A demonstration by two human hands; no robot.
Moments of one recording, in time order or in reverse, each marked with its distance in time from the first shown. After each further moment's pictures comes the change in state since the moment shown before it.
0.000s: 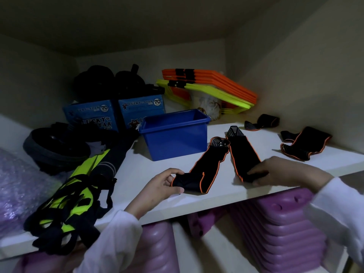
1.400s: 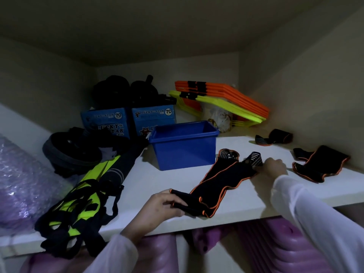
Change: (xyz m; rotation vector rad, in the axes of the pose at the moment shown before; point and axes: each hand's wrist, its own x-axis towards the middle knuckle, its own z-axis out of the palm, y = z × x) left_hand -0.026 0.003 0.003 -0.015 0.063 0.067; right_hand 0.123 0.039 0.020 0.476 0.307 0.582
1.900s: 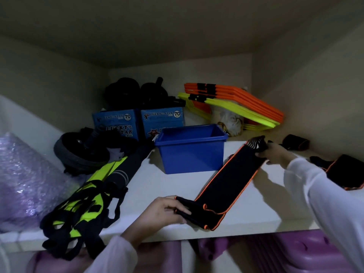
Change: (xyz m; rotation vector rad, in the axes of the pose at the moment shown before) left_hand 0.007 0.001 0.000 -0.019 0.003 -0.067; right_hand 0.038 -0.038 -0.030 0.339 -0.189 -0.265
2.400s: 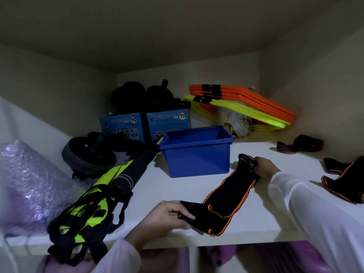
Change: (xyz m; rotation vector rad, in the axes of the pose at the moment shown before) left_hand 0.007 -0.002 -0.001 0.091 -0.011 -0.050; right_hand 0.026 0.019 0.059 -0.433 0.010 -0.082
